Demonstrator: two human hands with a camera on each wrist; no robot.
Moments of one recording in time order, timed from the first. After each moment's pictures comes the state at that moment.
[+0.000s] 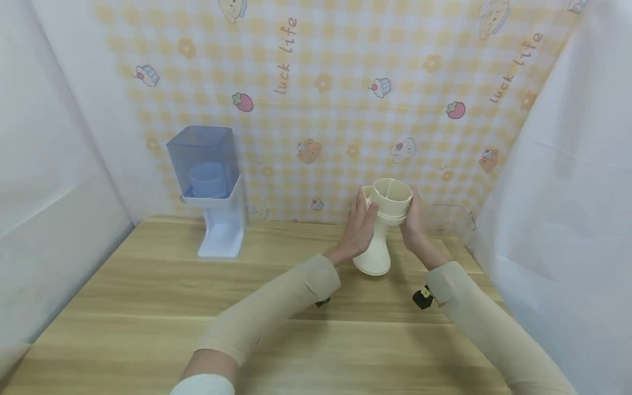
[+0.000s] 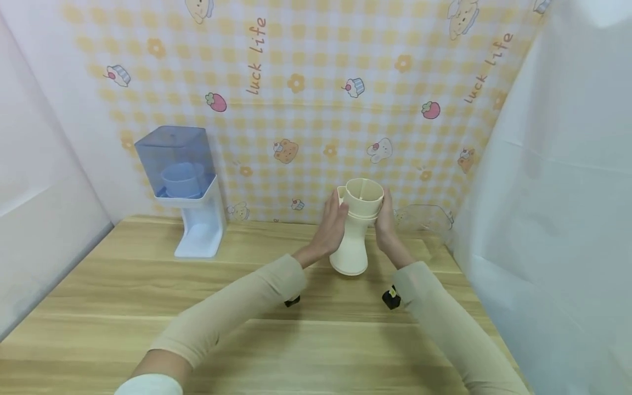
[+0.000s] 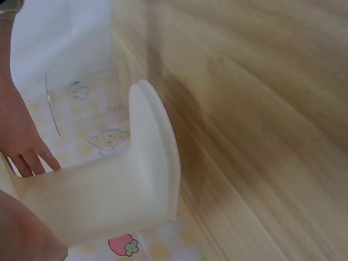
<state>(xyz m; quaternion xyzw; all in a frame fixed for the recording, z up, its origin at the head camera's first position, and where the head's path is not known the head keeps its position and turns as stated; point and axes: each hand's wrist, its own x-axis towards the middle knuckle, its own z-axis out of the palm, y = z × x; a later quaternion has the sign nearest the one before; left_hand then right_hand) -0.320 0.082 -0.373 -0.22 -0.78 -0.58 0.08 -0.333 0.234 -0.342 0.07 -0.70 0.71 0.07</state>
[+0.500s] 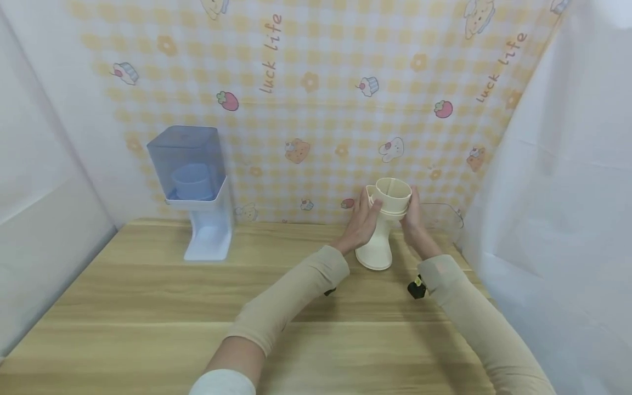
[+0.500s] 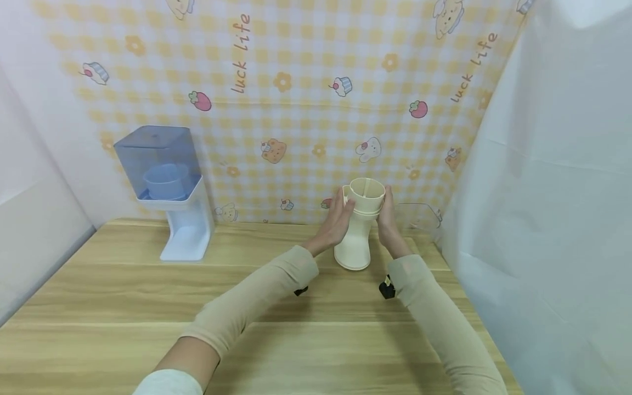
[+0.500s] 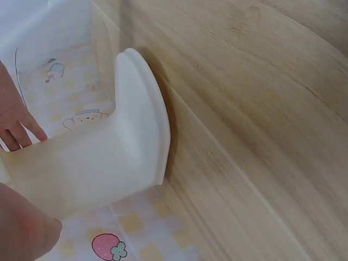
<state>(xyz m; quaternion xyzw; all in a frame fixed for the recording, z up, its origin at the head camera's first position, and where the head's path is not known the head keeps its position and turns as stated) -0.361 0.117 -0.387 -0.23 -0.80 -0.56 0.03 -0.359 0.272 -0.354 0.03 -0.72 0.69 0.06</state>
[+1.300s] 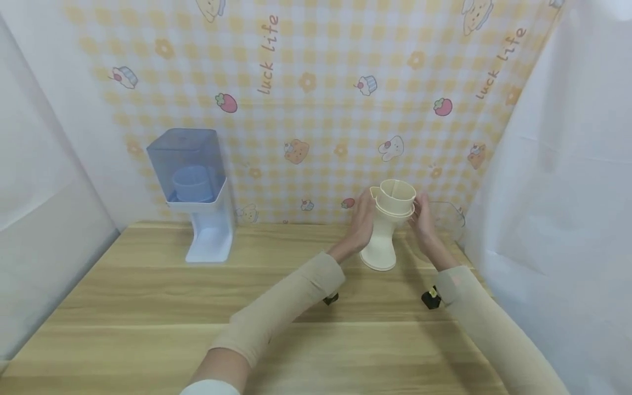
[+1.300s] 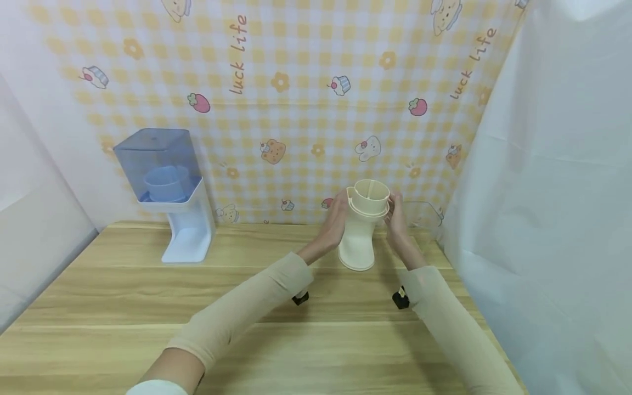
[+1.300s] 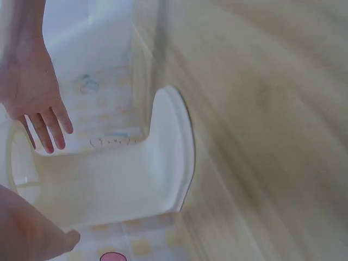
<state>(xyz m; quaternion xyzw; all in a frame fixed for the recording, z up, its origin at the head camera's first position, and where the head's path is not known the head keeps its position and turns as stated) -0.344 0.114 -0.383 -0.27 -0.75 -0.60 0.07 -0.339 0.298 -0.362 0.05 -0.74 0.66 0.03</state>
